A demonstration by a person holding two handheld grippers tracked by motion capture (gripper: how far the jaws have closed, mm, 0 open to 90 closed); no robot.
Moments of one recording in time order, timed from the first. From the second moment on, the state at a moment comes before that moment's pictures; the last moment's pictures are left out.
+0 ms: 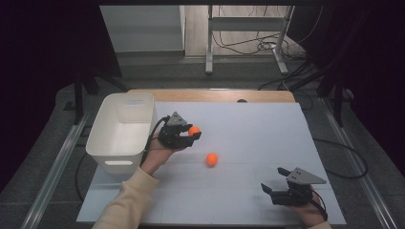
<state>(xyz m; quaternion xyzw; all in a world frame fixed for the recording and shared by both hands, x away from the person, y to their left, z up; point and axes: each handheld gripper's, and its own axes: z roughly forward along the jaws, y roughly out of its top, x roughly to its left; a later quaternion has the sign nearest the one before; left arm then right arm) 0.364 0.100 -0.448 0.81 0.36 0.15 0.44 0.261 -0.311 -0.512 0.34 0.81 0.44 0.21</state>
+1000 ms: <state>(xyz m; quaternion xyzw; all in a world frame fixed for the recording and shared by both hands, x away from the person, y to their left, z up) 0.349 0.114 -0.416 0.79 0.35 0.16 0.47 0.261 -0.310 -0.512 0.34 0.81 0.44 0.21</state>
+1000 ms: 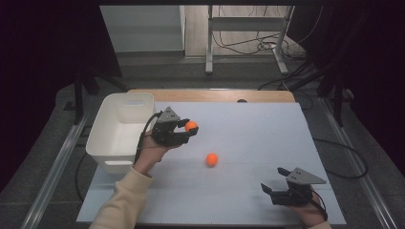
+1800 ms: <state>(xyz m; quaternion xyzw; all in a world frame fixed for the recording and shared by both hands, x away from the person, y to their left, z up) 0.333 0.140 -0.385 0.76 0.35 0.20 0.51 0.261 -0.310 -0.512 0.34 0.81 0.44 0.21</state>
